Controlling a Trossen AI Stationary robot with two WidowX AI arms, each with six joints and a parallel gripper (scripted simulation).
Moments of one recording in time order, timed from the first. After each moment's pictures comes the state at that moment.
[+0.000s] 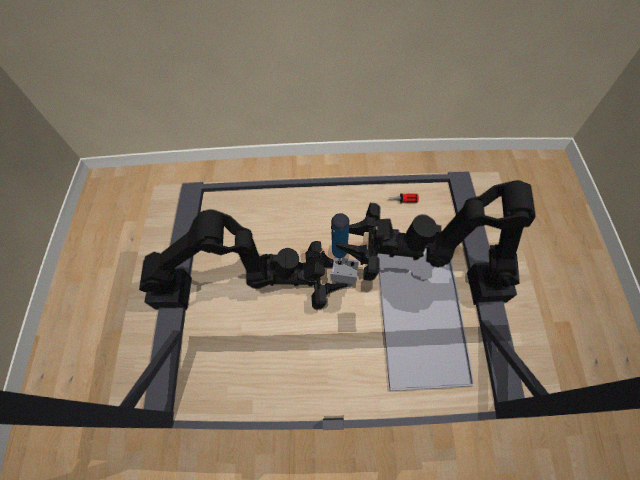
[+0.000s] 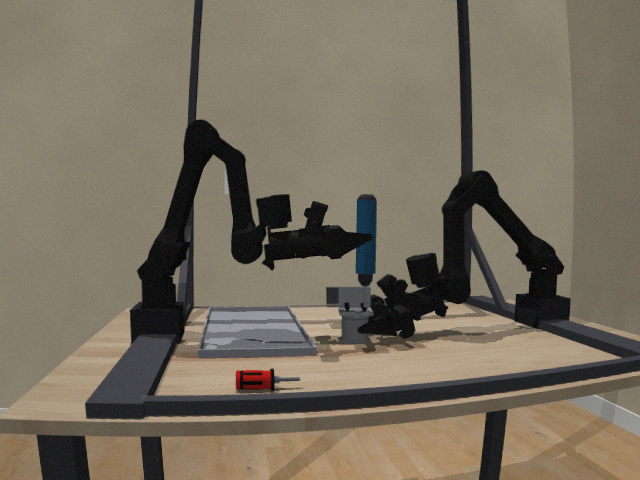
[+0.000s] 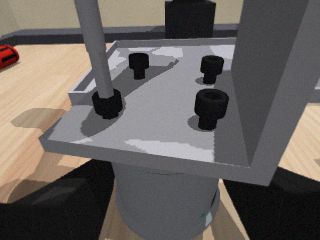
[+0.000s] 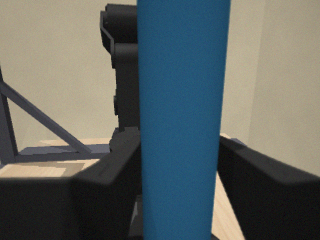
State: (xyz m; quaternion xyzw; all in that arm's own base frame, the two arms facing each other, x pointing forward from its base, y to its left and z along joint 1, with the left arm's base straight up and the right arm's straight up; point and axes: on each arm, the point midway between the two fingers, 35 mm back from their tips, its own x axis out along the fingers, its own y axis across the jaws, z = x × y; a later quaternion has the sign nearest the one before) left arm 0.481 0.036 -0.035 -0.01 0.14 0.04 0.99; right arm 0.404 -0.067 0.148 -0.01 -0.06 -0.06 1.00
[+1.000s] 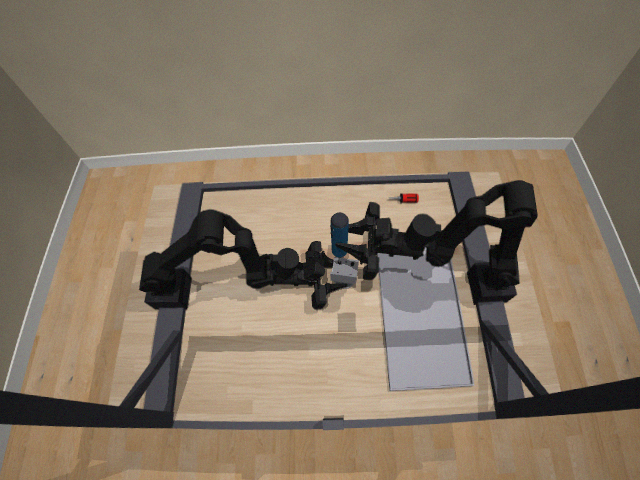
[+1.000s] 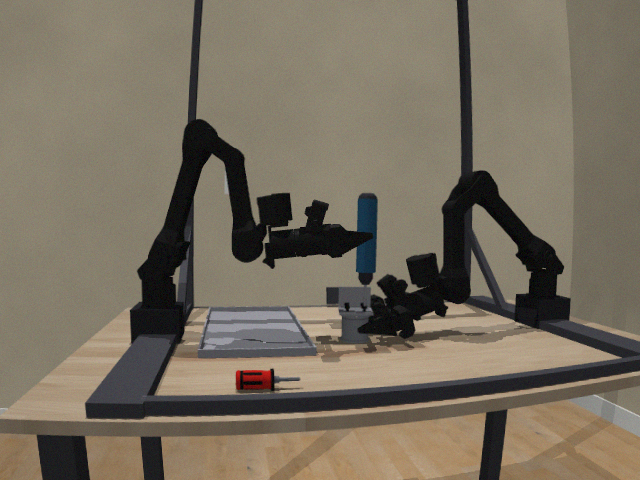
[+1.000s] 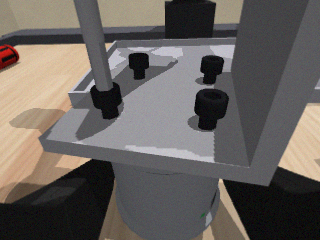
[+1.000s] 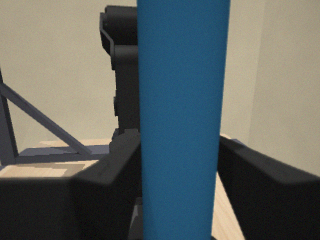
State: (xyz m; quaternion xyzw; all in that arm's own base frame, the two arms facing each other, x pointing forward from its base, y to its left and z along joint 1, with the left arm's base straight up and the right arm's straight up) left arm 0.481 0.036 -0.035 -0.01 0.14 0.04 0.99; right arm 0.405 -0.068 0.151 0.00 -0.06 -0.06 1.00
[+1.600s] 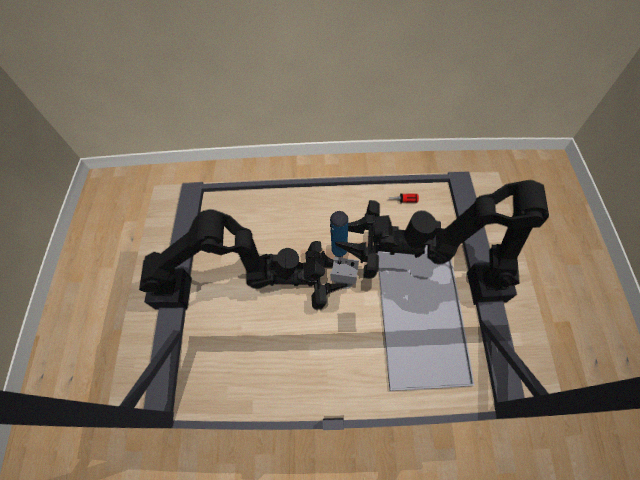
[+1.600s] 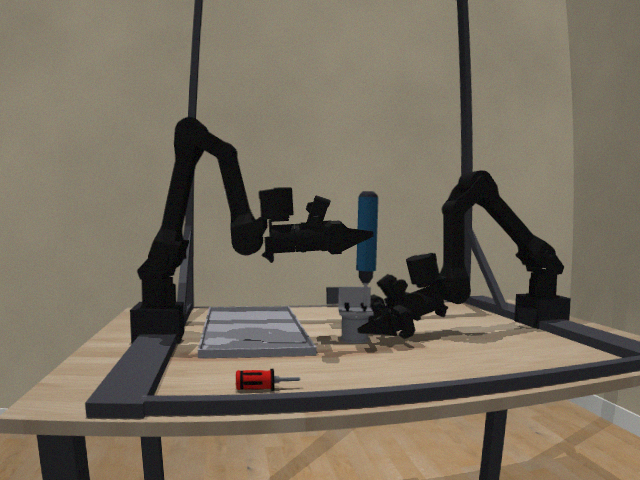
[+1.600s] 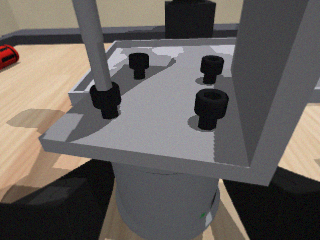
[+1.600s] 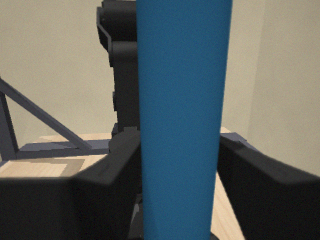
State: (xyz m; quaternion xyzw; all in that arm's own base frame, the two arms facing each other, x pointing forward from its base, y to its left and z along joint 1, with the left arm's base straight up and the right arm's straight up) left arm 0.481 0.036 -0.035 -0.01 0.14 0.04 0.99; right arm 0.406 -0.069 0.156 0.00 -0.03 -0.06 1.00
